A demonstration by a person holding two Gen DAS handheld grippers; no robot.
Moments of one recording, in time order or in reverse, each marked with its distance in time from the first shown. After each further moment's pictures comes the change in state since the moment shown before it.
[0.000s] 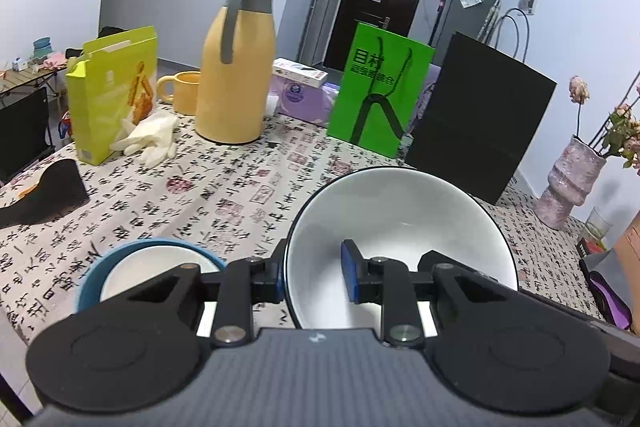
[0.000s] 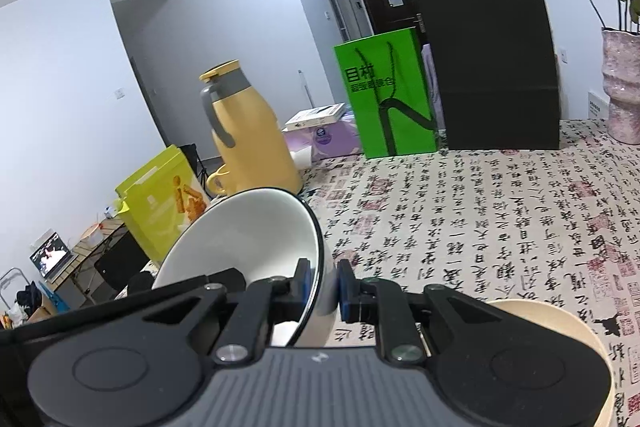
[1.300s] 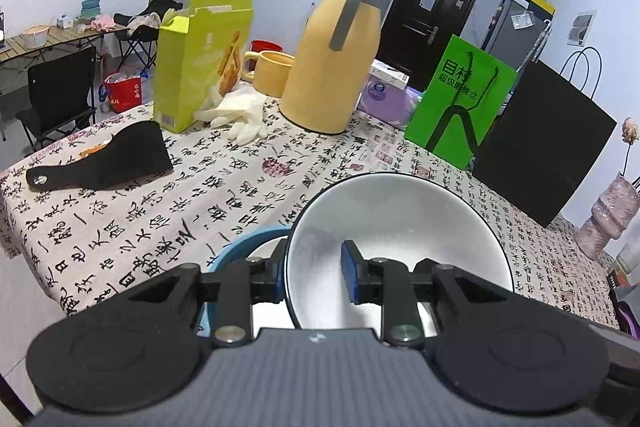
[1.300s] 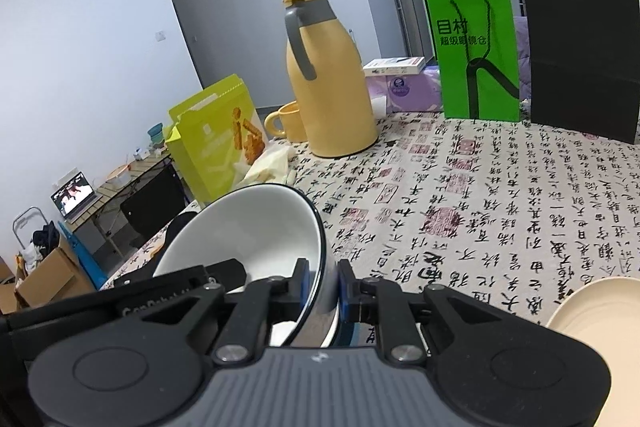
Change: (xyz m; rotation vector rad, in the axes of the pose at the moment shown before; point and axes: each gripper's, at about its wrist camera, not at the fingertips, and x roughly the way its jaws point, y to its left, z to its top) left arm 0.005 0.115 -0.009 -0.143 0.017 0.071; right arm 0.067 0.090 -0.032 -0.115 0.130 0.081
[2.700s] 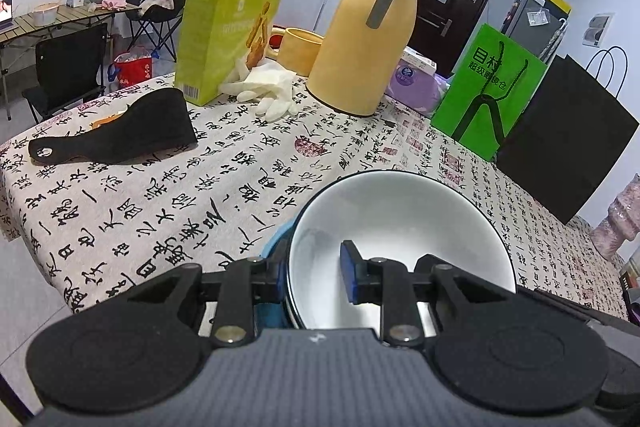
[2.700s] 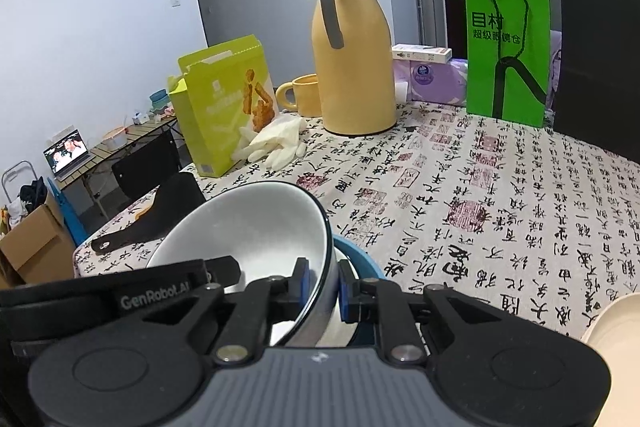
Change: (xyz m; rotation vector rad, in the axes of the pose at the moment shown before) left arm 0.026 0.037 -0.010 -0.032 0.033 0.018; right arm 0.041 0.024 -0.018 -0.132 0.026 -0.022
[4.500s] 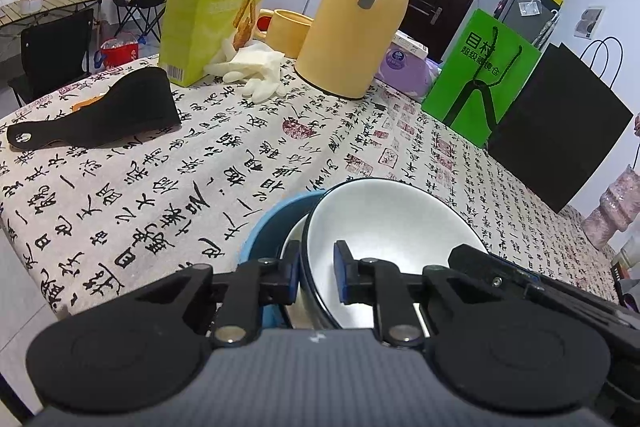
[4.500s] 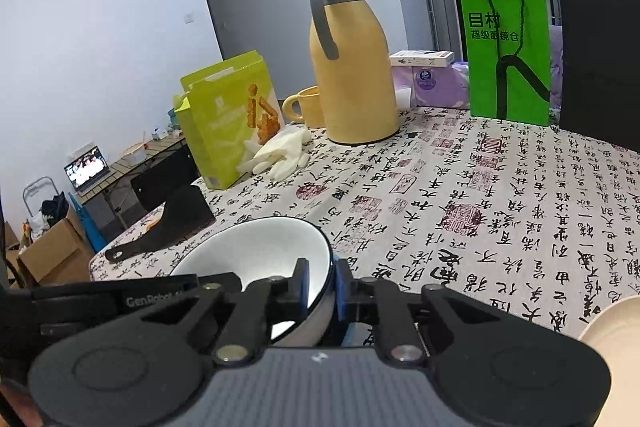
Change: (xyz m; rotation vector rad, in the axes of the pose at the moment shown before) left arm 0.014 0.003 -0.004 0.000 0.047 -0.046; right arm -0.008 -0.035 0.000 0.041 -0.036 0.078
